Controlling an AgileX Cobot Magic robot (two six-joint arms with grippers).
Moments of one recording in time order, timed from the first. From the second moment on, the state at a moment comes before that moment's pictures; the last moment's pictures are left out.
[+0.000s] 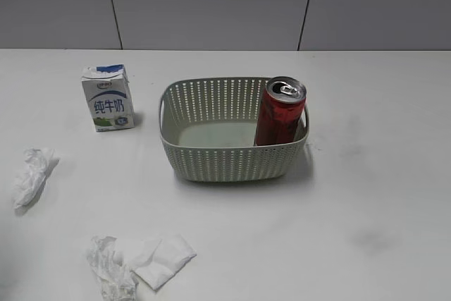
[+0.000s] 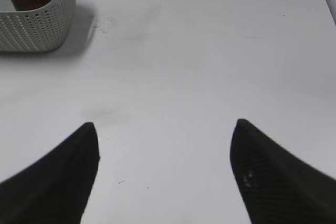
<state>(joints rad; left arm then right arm) 0.03 1.07 -0.89 -0.04 1.14 0.04 0.08 0.07 -0.42 0.05 0.95 -0.08</state>
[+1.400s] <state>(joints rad) 0.03 0.02 -0.50 -0.05 1.10 0.01 0.08 0.07 -0.42 0.05 0.95 -0.07</state>
